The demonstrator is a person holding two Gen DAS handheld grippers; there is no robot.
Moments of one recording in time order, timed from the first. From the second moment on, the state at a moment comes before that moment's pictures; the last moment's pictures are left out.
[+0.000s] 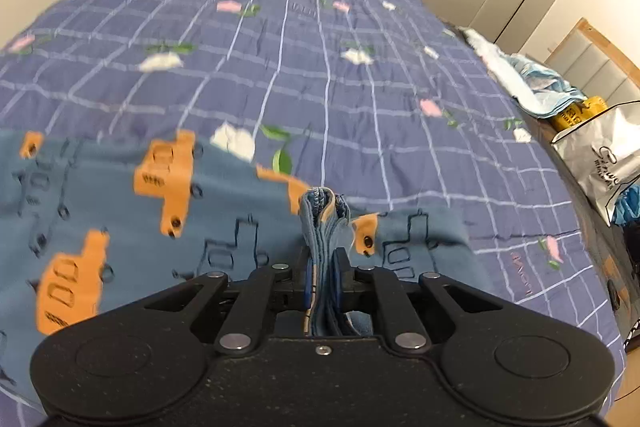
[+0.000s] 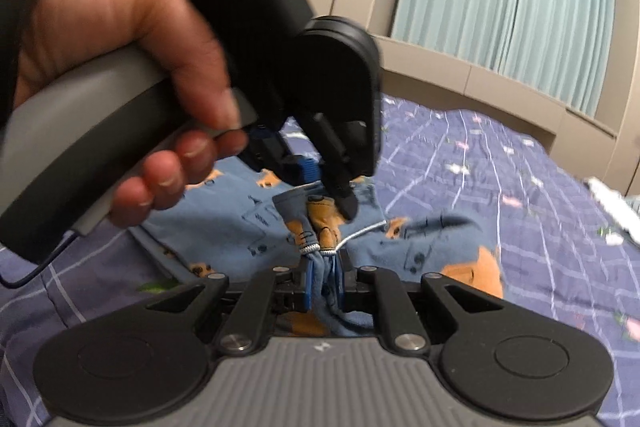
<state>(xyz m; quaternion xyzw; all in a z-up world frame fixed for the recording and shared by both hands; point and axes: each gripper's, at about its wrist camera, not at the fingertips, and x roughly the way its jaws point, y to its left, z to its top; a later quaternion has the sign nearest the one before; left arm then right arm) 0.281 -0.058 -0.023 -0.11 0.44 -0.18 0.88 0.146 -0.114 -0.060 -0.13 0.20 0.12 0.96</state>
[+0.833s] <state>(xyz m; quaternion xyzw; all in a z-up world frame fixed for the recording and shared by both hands) 0.281 0.060 -0.056 -0.16 0.46 -0.13 0.87 0.163 -0.036 -0.072 -0.14 0.25 0.23 0.93</state>
